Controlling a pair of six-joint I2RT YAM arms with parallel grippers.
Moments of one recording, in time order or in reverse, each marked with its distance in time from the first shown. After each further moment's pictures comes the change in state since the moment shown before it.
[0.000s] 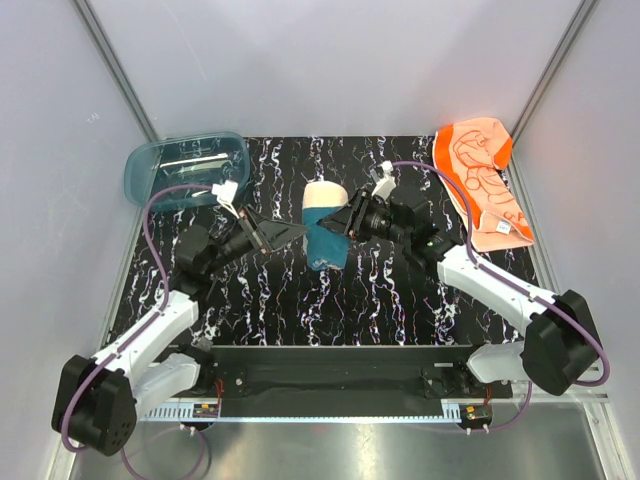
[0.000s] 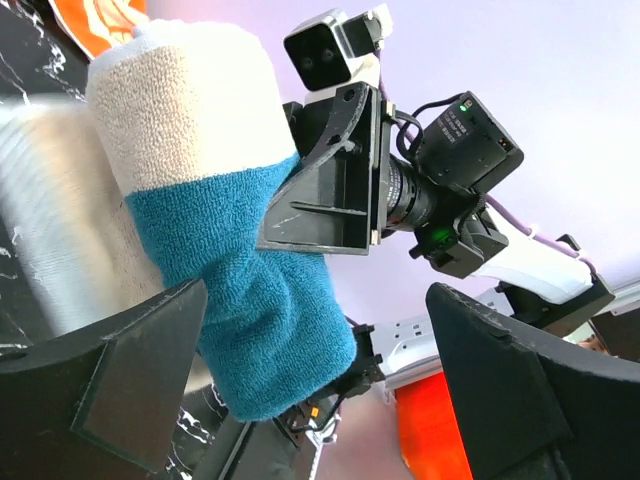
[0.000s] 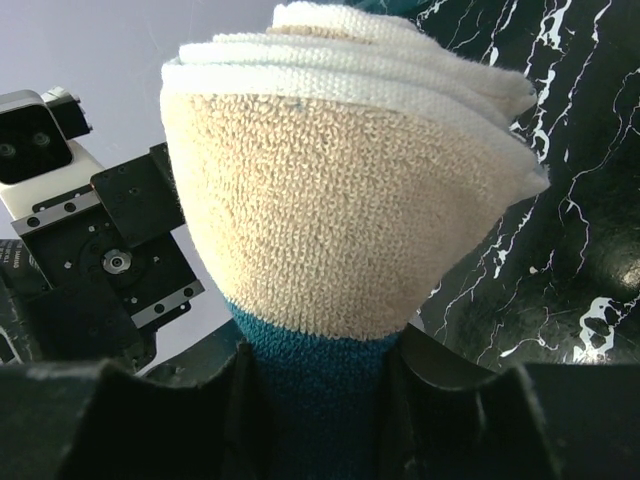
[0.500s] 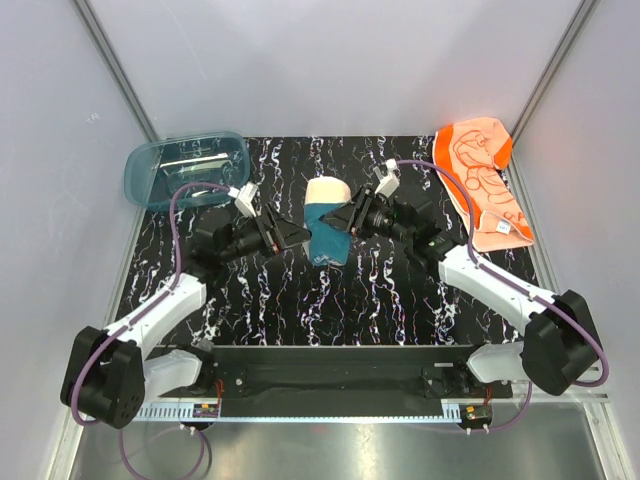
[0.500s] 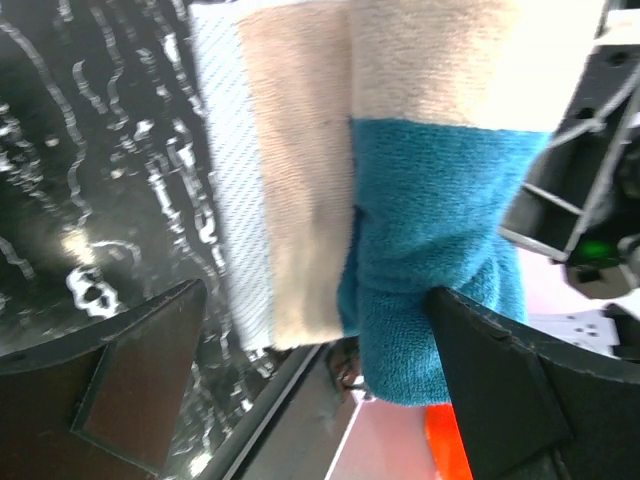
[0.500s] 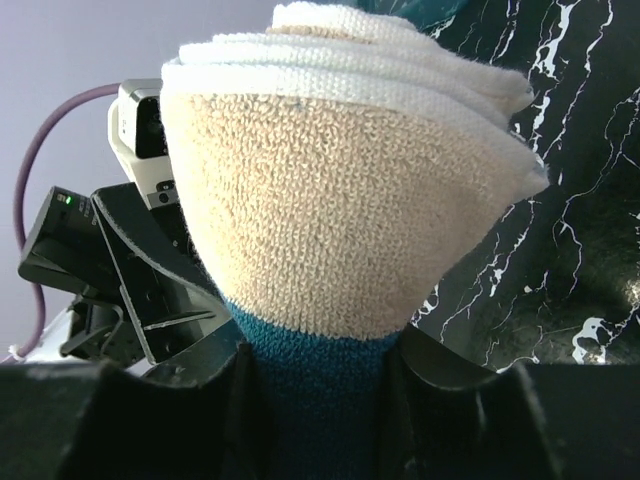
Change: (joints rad) left arm 0.004 0.158 0.106 -0.362 -0.007 0.169; right arm -0.019 0.000 -0.013 0.048 -0.001 -0.008
